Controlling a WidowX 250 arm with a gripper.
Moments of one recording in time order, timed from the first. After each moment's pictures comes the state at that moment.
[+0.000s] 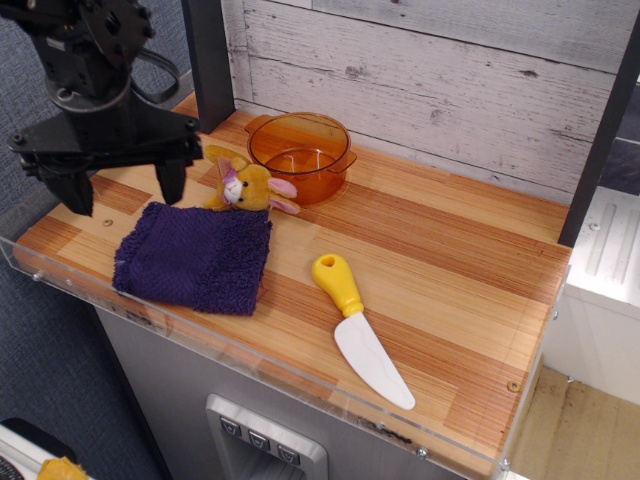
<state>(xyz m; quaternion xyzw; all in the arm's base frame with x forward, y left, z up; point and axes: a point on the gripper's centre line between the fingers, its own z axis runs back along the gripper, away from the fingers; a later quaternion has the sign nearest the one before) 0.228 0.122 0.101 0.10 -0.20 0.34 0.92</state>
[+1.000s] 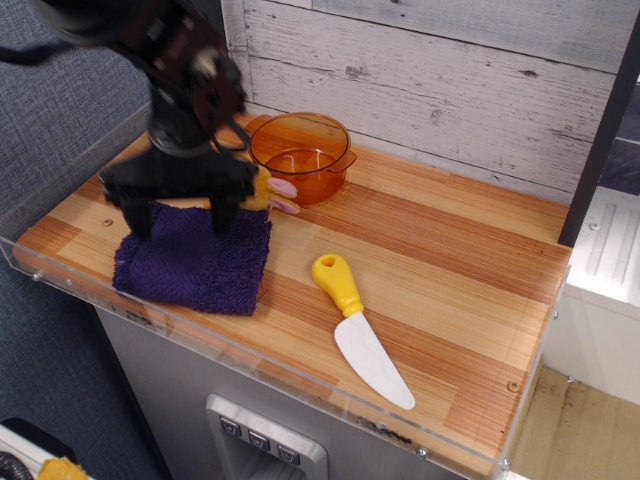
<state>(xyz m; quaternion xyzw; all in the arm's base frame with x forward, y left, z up) 0.267 0.108 0.034 0.13 -0.14 0.33 0.92</state>
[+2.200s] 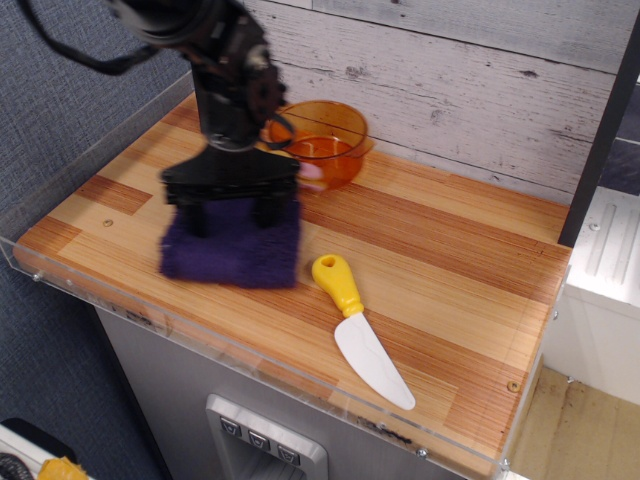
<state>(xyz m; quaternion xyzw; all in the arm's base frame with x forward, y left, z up) 0.303 0.055 0.011 0.06 -0.11 0.31 0.94</state>
